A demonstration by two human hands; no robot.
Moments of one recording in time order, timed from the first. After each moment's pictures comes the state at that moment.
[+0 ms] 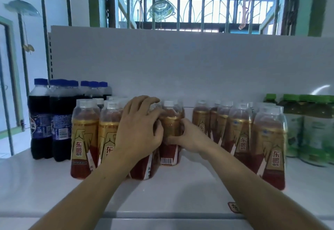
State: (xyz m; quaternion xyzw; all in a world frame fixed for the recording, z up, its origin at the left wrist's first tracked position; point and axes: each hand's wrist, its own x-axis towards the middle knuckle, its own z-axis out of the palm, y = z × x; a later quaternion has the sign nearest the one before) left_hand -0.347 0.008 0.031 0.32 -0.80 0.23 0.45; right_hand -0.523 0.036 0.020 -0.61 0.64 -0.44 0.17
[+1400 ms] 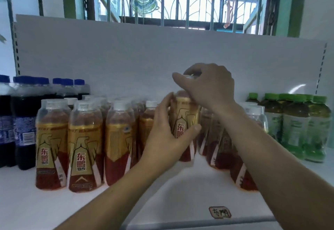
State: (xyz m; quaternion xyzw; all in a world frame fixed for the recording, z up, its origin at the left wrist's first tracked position) left_hand -0.428 0.058 0.020 0.17 -0.79 -0.29 0.51; right_hand -0.544 0.099 0.127 -0.54 0.65 -0.46 -0.27
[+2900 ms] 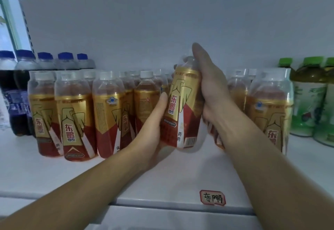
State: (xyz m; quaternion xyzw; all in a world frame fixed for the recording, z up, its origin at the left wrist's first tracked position) left_hand -0.449 0.058 -0.011 0.24 -0.59 -0.66 0.41; right_hand -0.579 0.060 0.052 -0.49 0.34 -0.72 0.35
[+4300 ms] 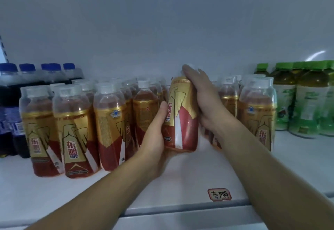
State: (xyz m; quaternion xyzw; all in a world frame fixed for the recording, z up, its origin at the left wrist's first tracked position) left_hand -0.441 0.061 0.001 0.22 -0.51 -0.72 0.41; right_hand -0.573 0.059 0.053 -0.45 0.39 -0.73 0.31
